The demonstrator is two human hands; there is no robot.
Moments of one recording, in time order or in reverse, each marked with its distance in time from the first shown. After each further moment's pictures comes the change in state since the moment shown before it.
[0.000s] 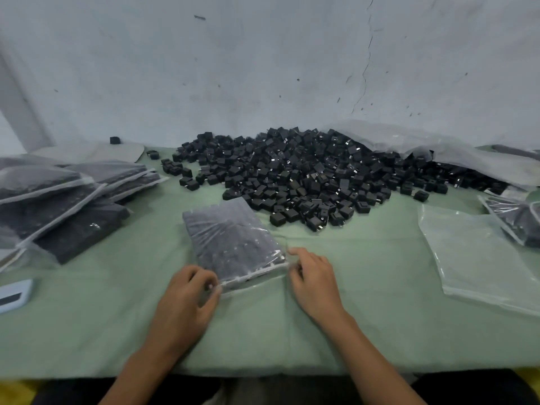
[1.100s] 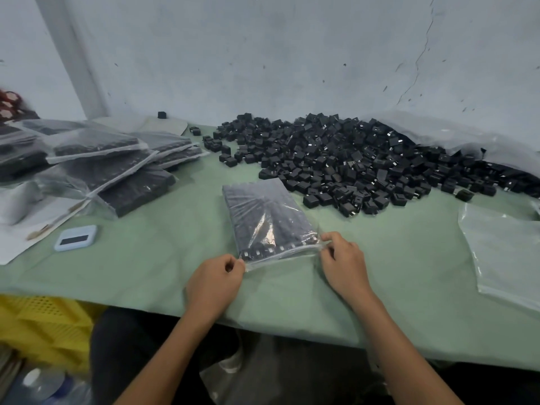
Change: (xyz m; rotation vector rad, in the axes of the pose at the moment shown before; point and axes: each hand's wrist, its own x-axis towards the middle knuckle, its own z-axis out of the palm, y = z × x) left_hand -0.022 0.020 -0.004 -0.009 -0.063 -0.705; right_hand -0.003 0.005 0.005 0.049 -0.027 0.013
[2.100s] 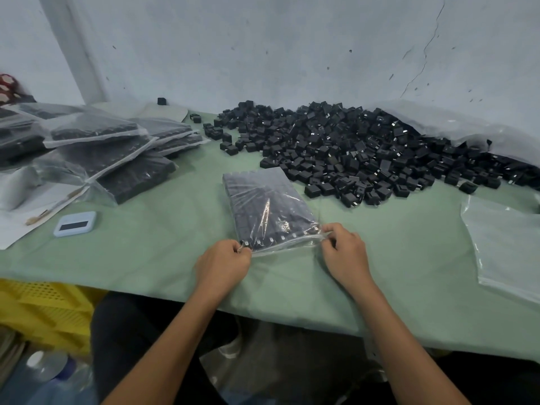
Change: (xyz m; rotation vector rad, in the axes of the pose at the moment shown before) left_hand 0.005 0.020 0.000 0.052 -0.094 -0.066; right_hand -0.001 0.000 -0.003 0.023 -0.034 0.029
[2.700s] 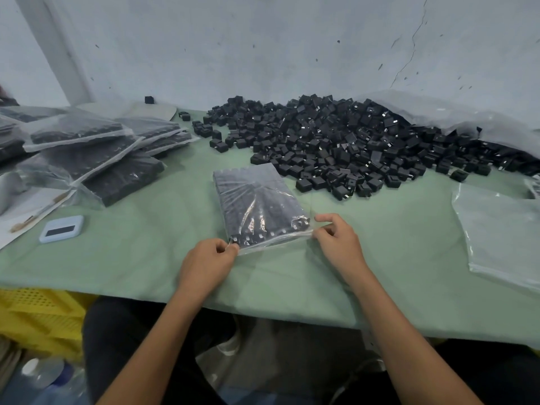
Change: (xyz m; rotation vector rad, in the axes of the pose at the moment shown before) left_hand 0.004 -0.013 -0.005 -0.030 0.004 -0.004; right_hand 0.004 -0.004 -0.007 0.314 -0.064 0.306
